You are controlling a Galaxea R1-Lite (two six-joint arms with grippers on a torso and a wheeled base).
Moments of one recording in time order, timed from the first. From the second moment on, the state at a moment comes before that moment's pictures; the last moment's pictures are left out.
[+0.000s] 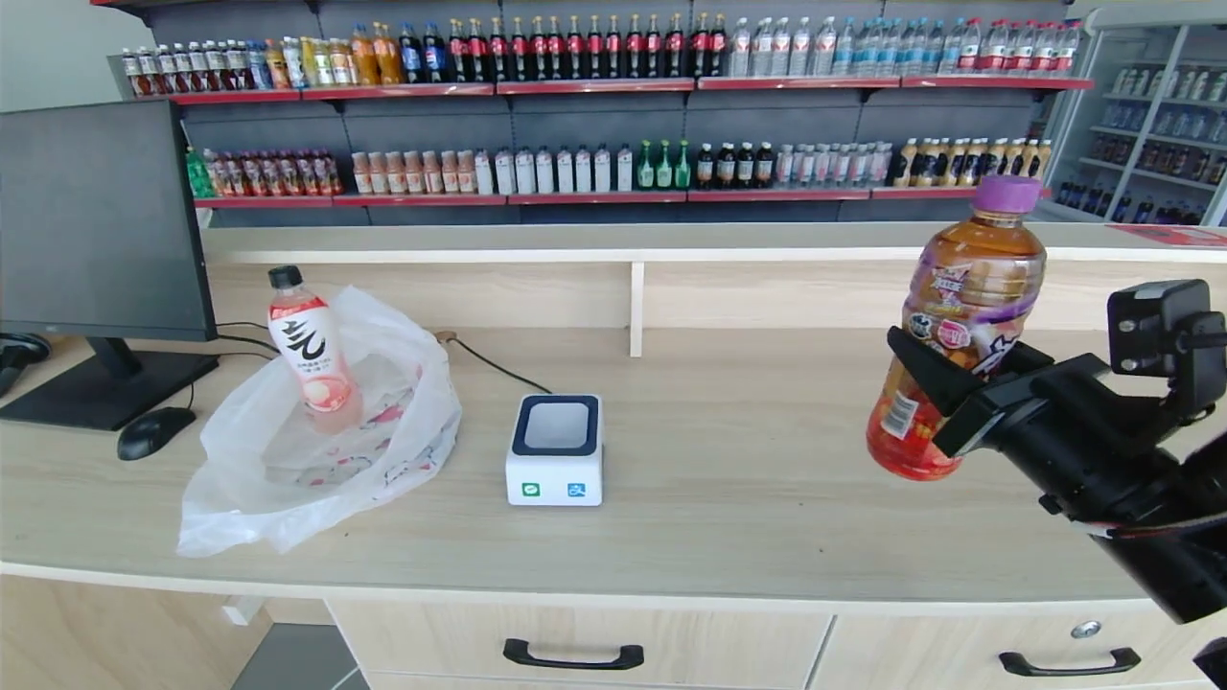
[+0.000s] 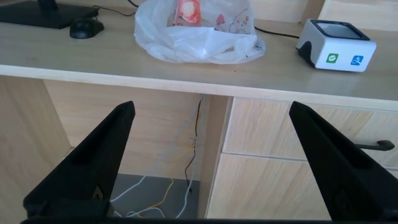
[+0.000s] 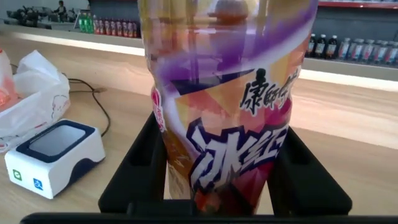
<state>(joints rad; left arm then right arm) 0.00 0.00 0.00 0.00 0.00 0.00 0.39 1.61 -0.32 -1.56 -0.03 -0.09</state>
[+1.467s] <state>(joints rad) 0.00 0.00 0.00 0.00 0.00 0.00 0.37 1.64 -0.32 -1.57 -0.02 -0.07</state>
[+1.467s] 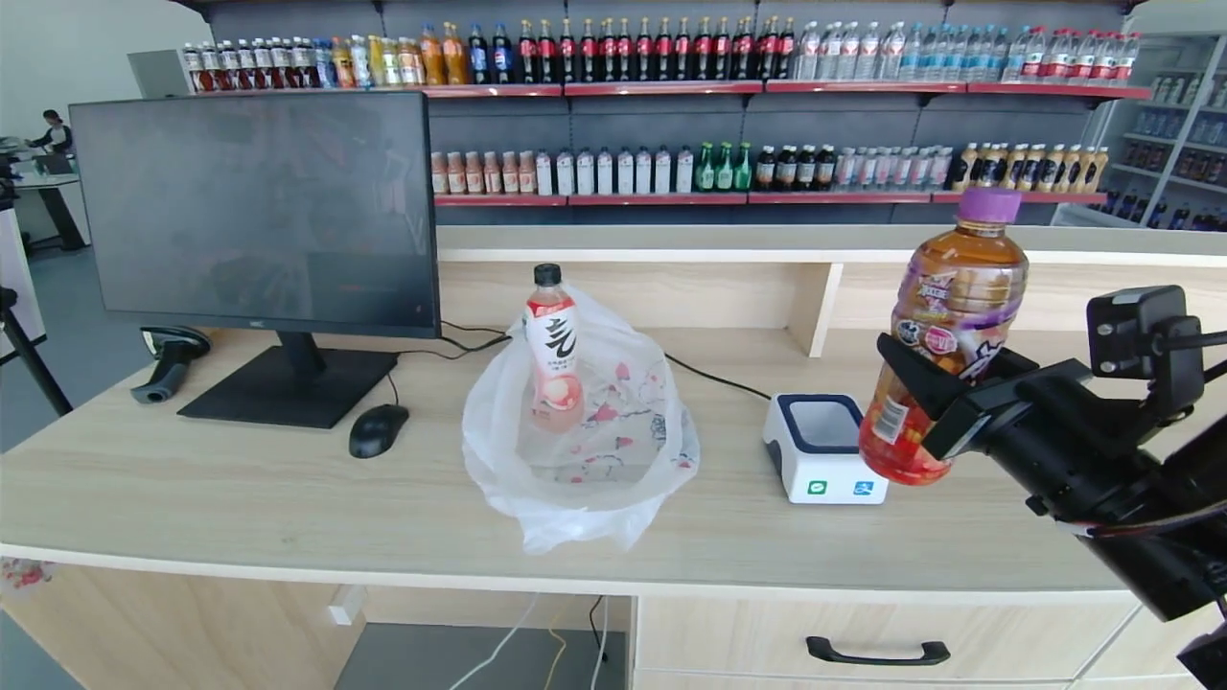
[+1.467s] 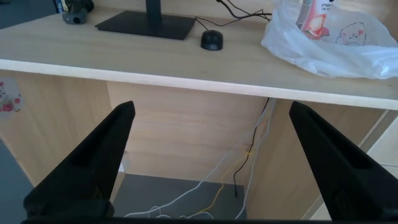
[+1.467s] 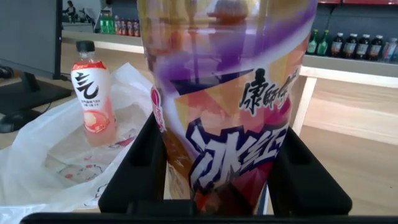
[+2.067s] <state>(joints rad) 0.00 0.00 0.00 0.00 0.00 0.00 0.37 1.63 -0.32 -1.57 -0.02 -0.07</state>
